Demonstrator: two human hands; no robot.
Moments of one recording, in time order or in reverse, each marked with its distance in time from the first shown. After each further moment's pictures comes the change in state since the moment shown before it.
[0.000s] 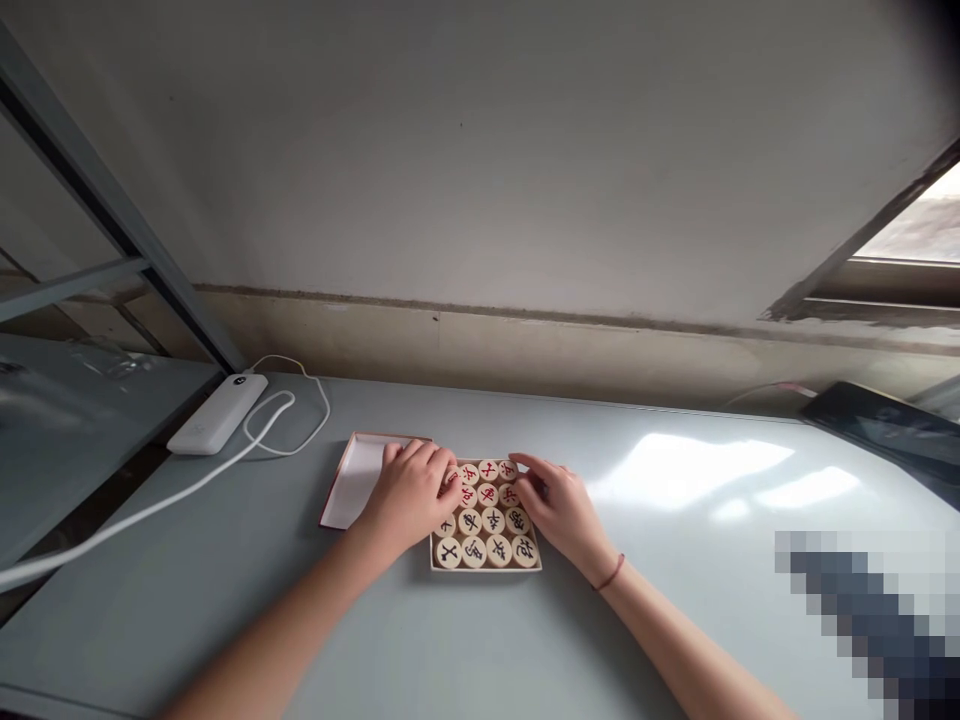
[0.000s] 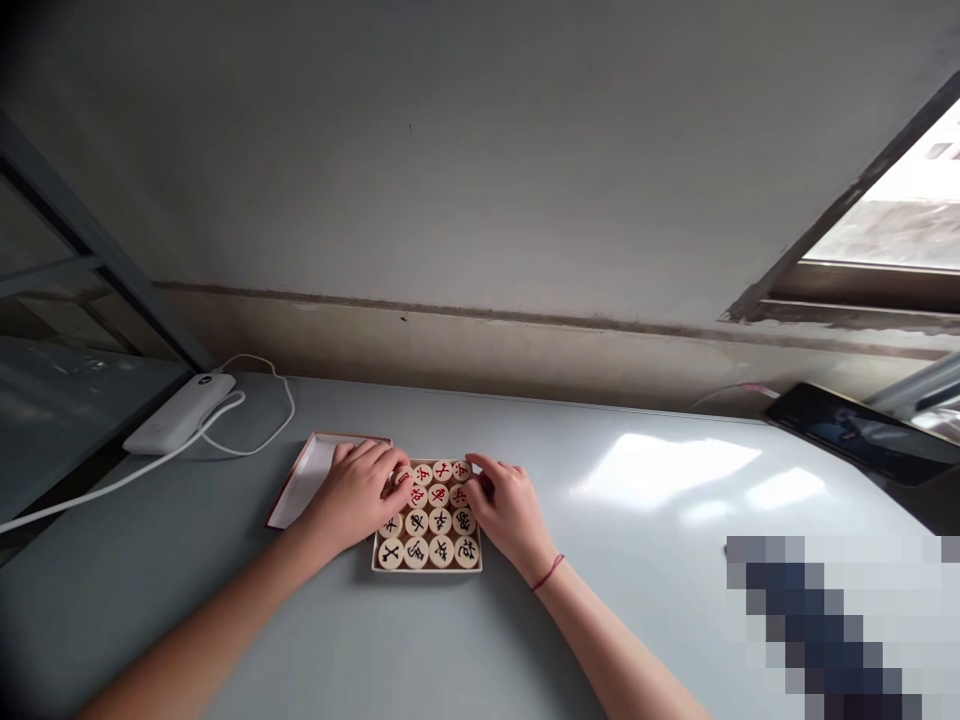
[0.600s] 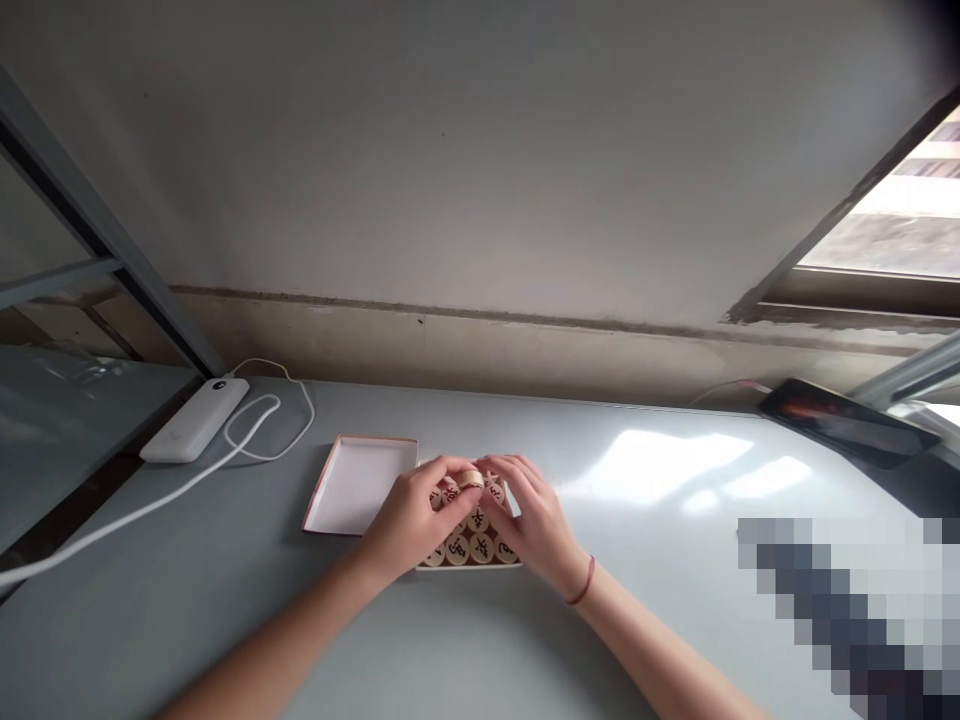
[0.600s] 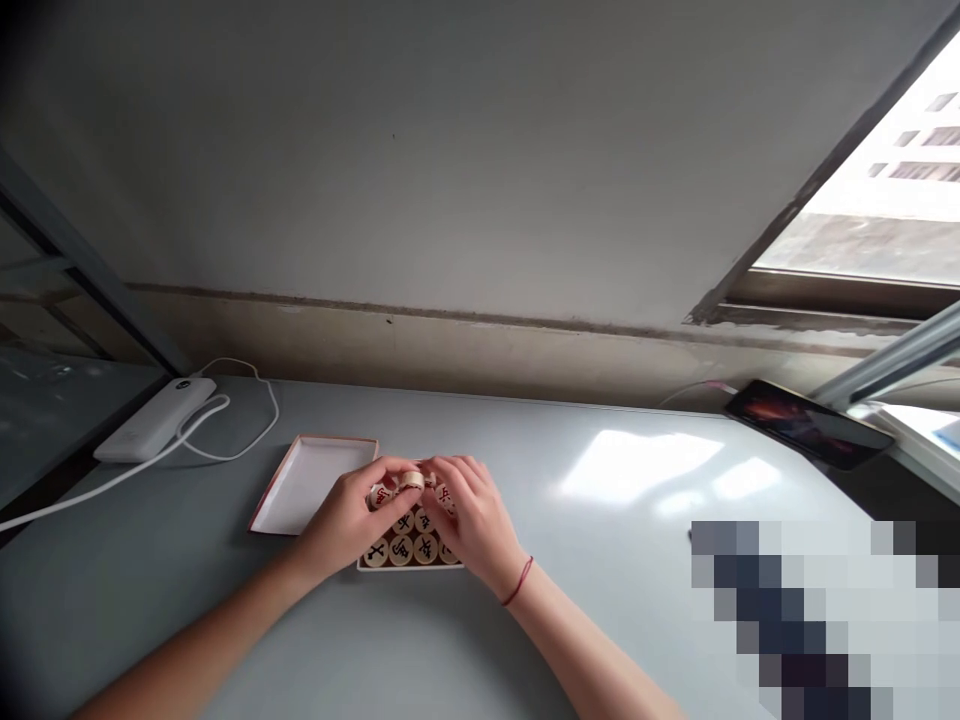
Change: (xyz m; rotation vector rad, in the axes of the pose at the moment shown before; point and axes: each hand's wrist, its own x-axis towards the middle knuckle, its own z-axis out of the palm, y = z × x) left_hand -0.007 0.025 -0.012 -0.798 0.000 -0.091; right_hand -0.011 -0.020 0.000 0.089 0.188 -0.542
